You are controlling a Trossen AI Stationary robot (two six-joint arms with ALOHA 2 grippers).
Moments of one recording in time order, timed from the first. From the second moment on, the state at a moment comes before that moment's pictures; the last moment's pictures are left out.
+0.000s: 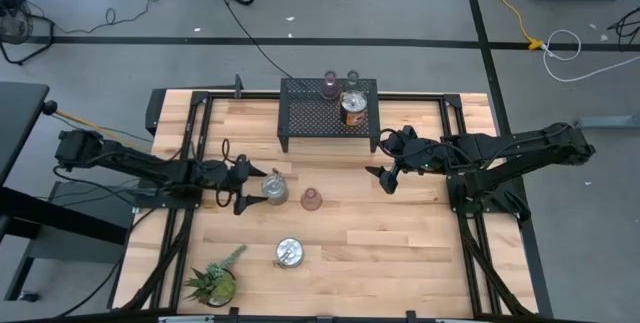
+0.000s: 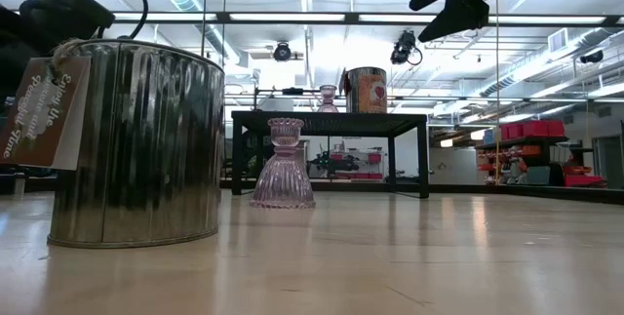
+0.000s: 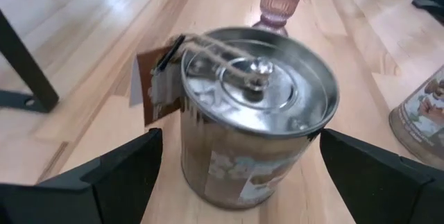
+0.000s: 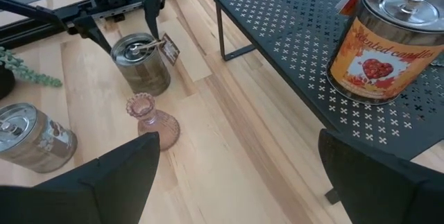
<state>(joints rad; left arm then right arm) -0.05 0.89 0.01 0.46 -0.10 -0.19 0.12 1.10 0.97 -0.55 0.40 0.41</state>
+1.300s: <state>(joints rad) -0.05 1.42 0.14 0.83 -0.13 -0.14 0.12 1.10 0.97 -0.54 0.40 0.41</state>
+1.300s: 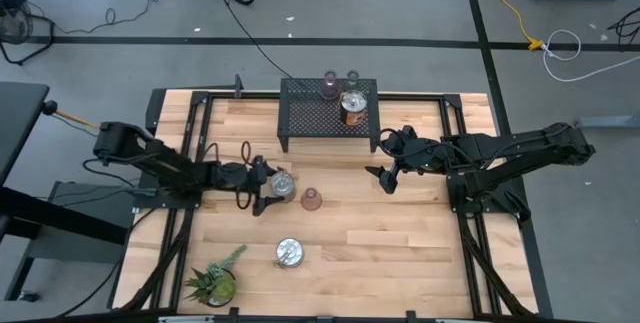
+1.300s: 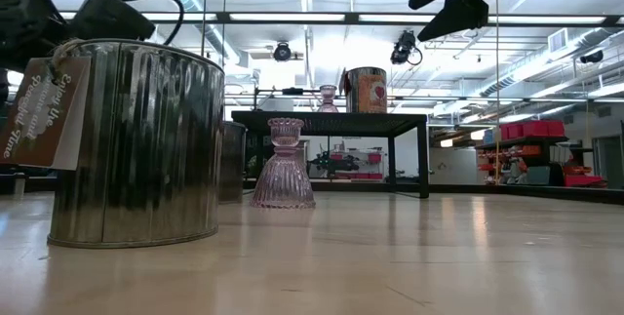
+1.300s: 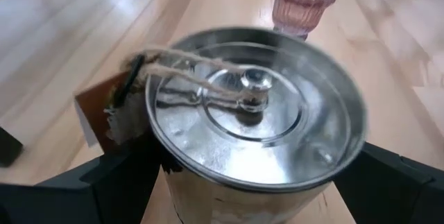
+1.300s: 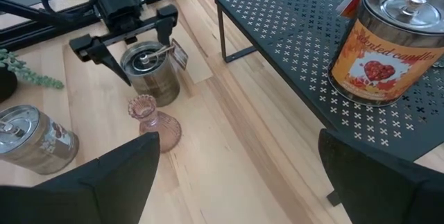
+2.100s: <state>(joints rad) -0.05 1.47 0.20 0.82 -0.07 -0.15 0.14 1.10 0.97 -0.54 0.40 0.41</state>
